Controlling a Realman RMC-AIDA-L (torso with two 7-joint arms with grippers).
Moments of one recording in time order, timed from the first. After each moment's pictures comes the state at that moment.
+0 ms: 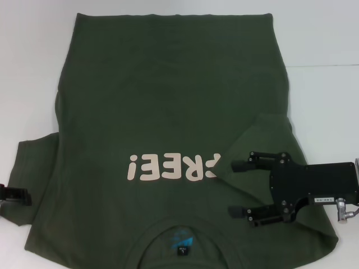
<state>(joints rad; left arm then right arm) -0.49 -2.15 0.60 1.22 2.83 1.53 -2.73 0.43 2.09 -0.94 -0.86 -1.91 -1.64 1.23</state>
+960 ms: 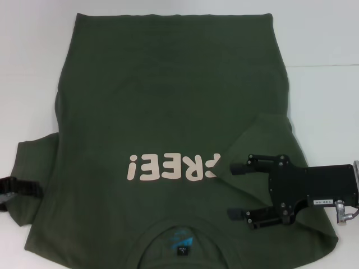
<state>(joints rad) -0.52 -2.15 0.60 1.17 2.82 1.50 -2.72 0.43 2.09 -0.94 -0.85 -1.91 -1.64 1.23</state>
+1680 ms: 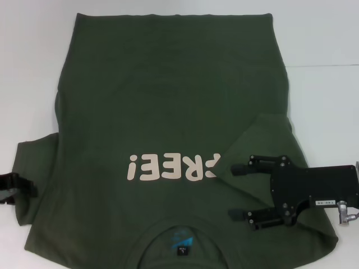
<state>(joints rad) -0.55 -2.14 0.61 1.14 2.83 1.48 -2.73 0.42 2.09 -0.94 -0.85 -1.91 -1.66 1.25</state>
